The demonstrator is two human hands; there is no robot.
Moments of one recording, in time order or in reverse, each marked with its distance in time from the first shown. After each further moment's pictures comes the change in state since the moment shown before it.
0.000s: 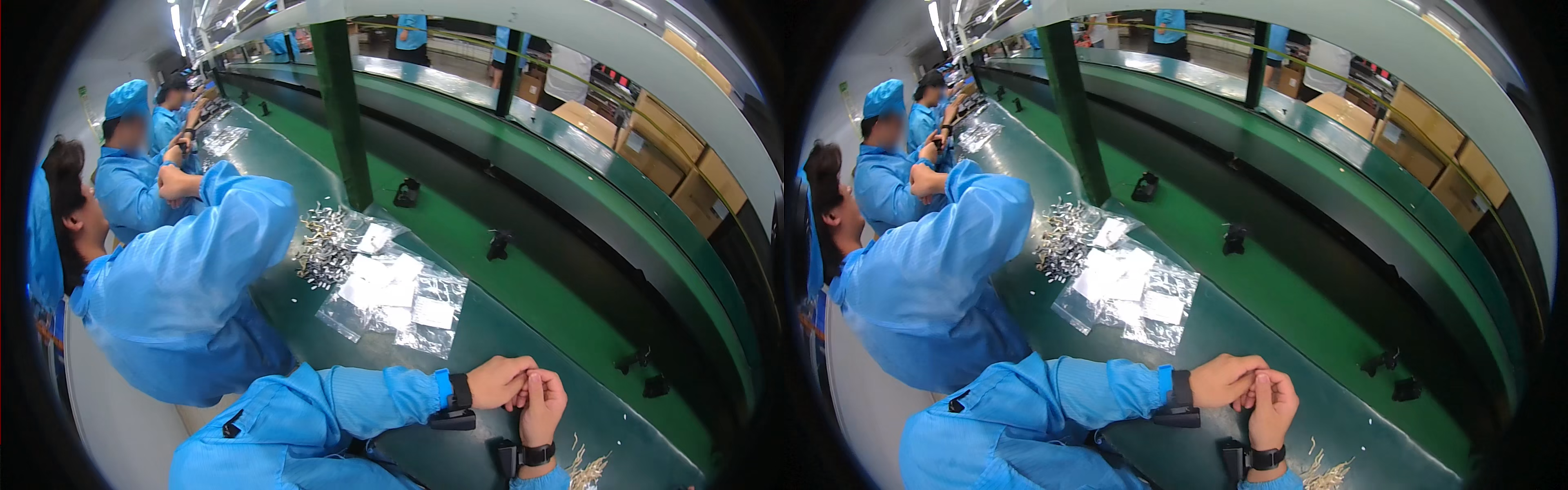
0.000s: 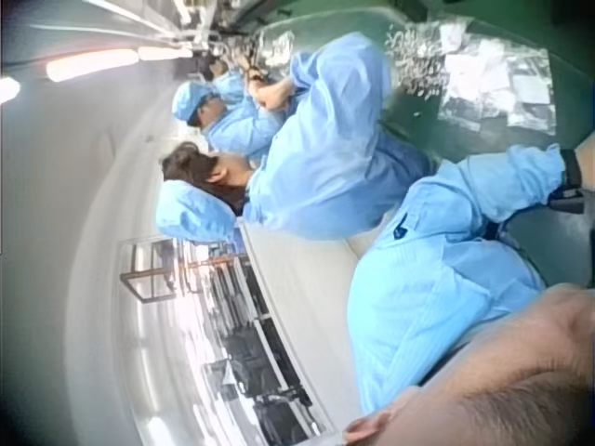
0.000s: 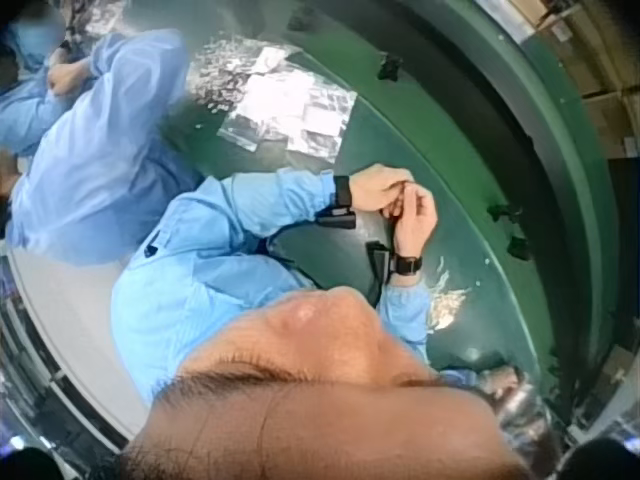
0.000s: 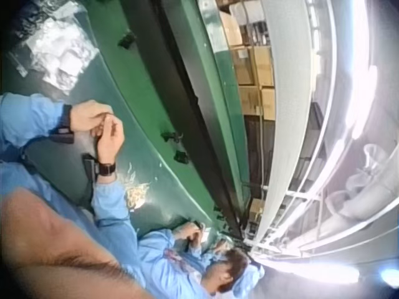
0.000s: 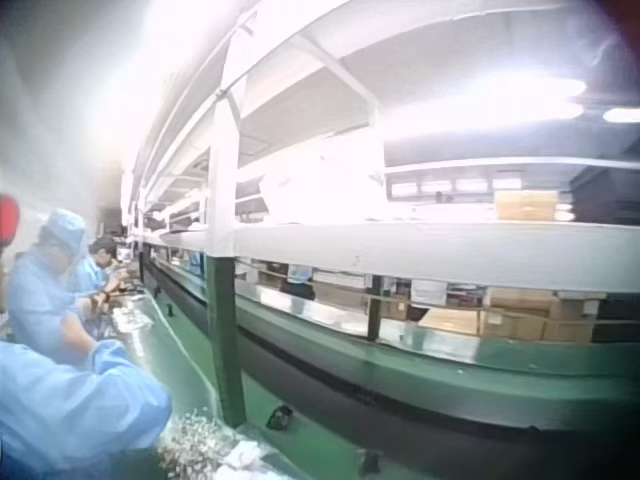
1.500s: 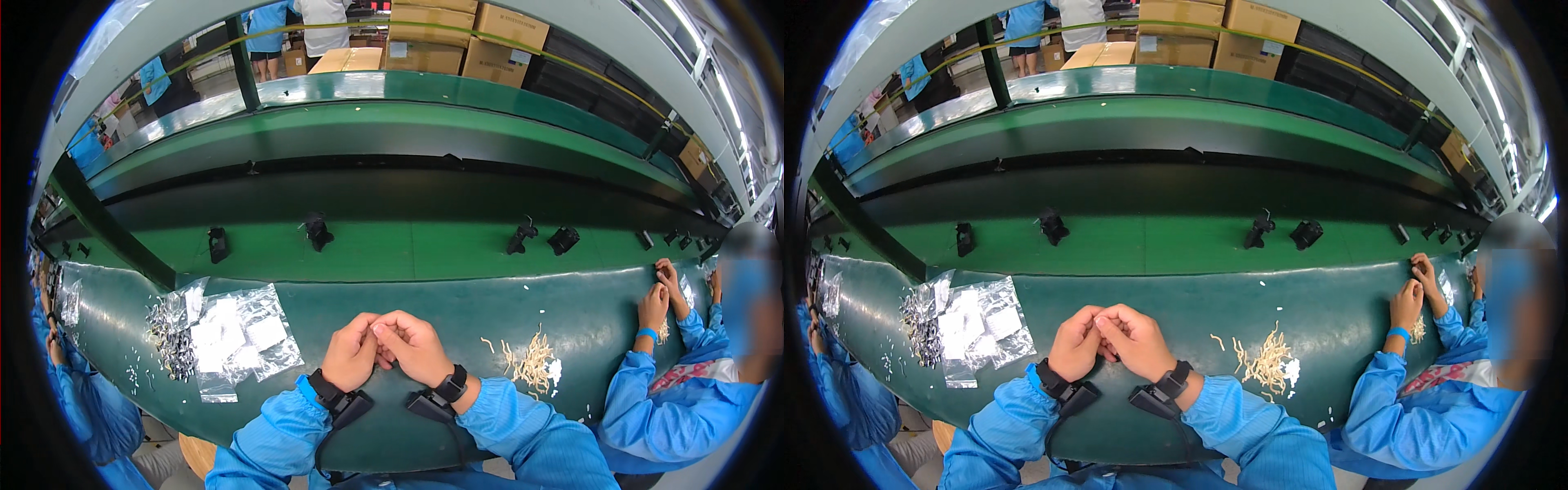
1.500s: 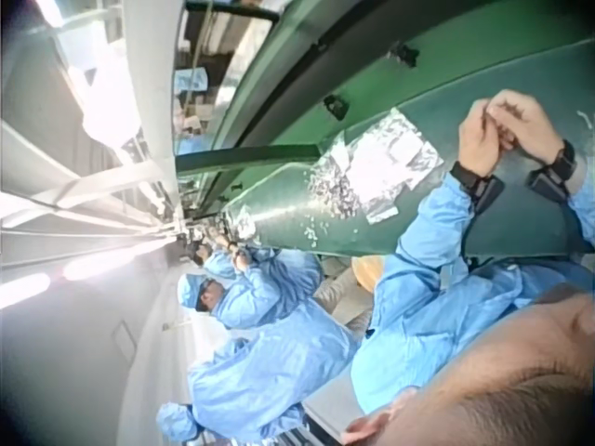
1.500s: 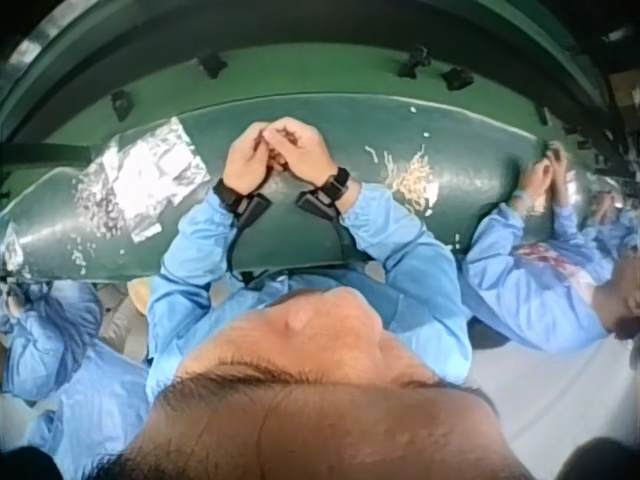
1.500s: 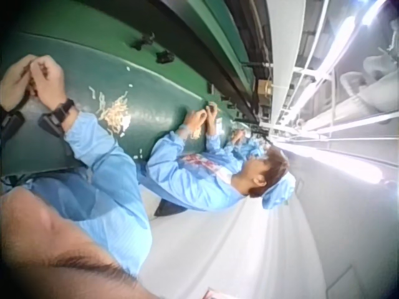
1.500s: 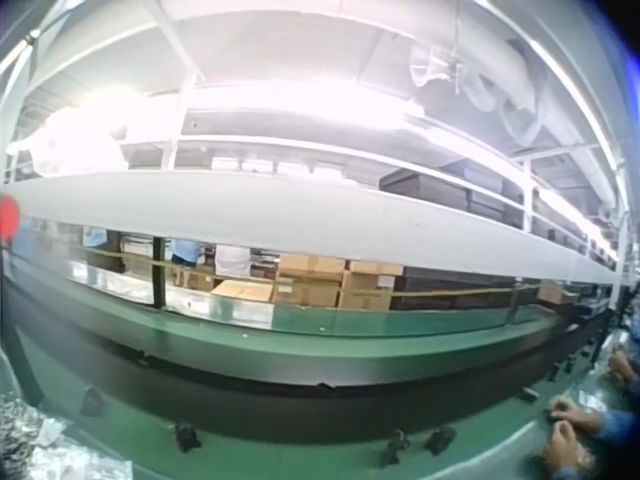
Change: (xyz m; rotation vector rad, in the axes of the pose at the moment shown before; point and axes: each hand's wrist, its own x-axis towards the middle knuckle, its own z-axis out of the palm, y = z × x) left_hand 0.007 0.000 0.003 -0.023 0.048 -0.057; right_hand 0.003 0.005 -0.005 0.061 -0.053 -0.006
